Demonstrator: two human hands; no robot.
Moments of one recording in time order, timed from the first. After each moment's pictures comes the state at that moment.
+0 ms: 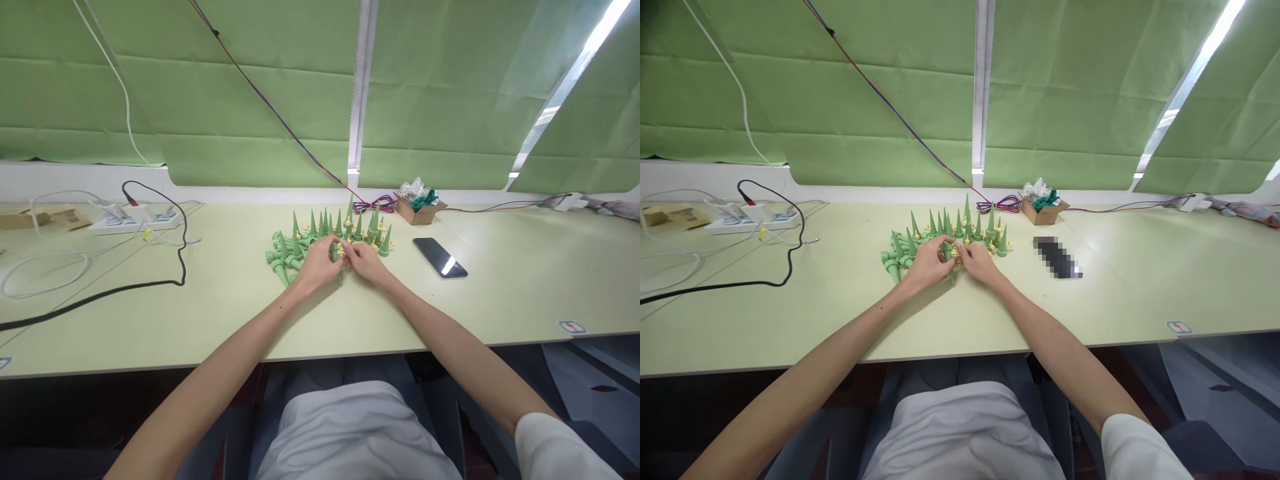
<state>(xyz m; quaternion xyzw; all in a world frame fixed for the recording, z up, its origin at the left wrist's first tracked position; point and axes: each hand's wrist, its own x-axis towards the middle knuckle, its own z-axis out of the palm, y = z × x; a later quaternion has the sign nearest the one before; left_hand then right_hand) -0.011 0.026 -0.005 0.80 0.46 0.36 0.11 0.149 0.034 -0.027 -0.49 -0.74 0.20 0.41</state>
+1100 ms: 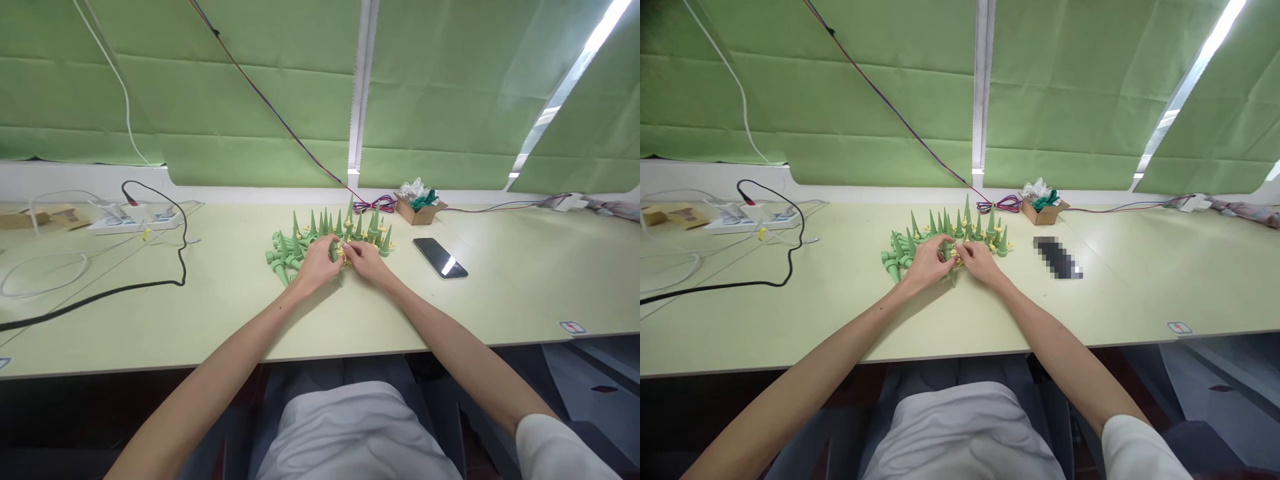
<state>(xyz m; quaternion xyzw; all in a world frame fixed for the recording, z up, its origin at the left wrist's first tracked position) -0.011 0.024 -0.004 0.80 0.45 0.38 0.11 0.150 0.033 -0.026 -0.47 -0.75 0.17 0.42</state>
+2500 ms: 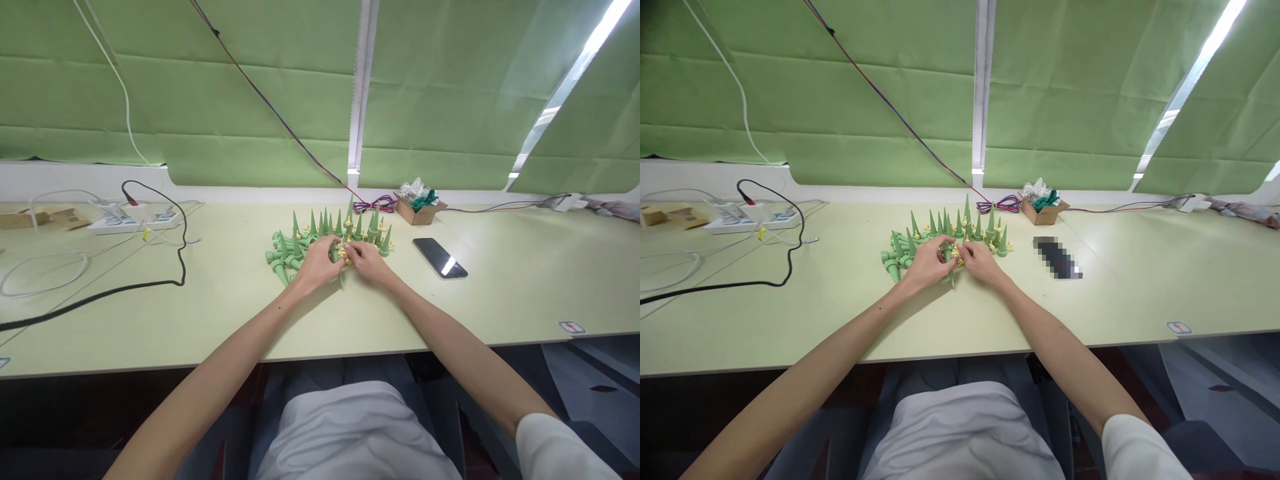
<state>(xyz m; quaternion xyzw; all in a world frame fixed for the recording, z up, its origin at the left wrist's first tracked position) -0.011 0.024 -0.002 0.81 0.45 0.37 0.11 0.155 0.034 -0.026 -0.46 -0.77 0.16 0.41</state>
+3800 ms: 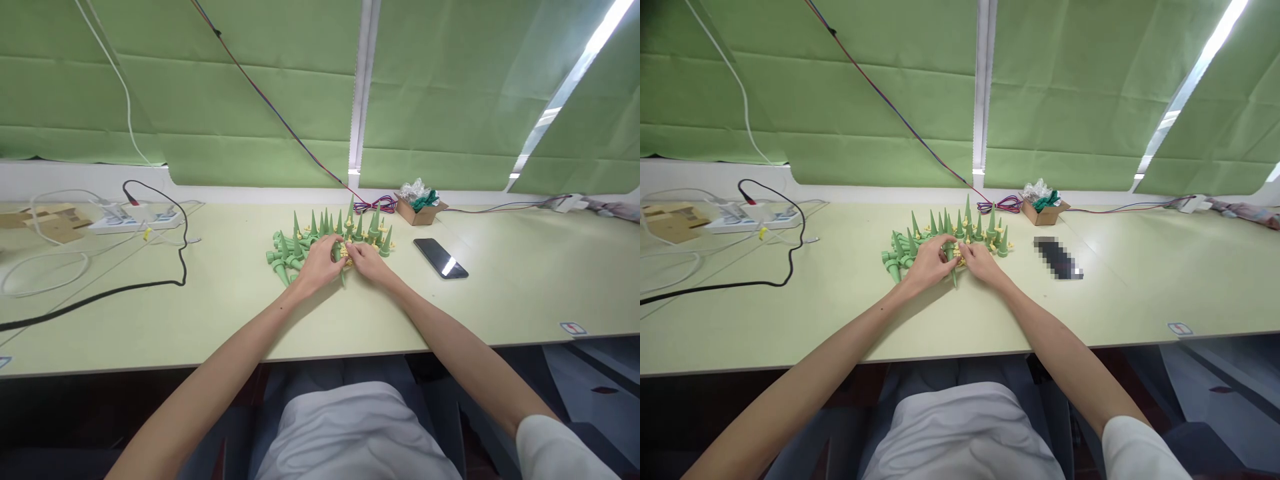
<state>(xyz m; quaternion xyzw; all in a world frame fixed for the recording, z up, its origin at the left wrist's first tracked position) -0.010 0.023 -0.001 0.81 0.43 0.38 0.12 0.153 0.040 -0.031 -0.48 -0.75 0.21 0.40</state>
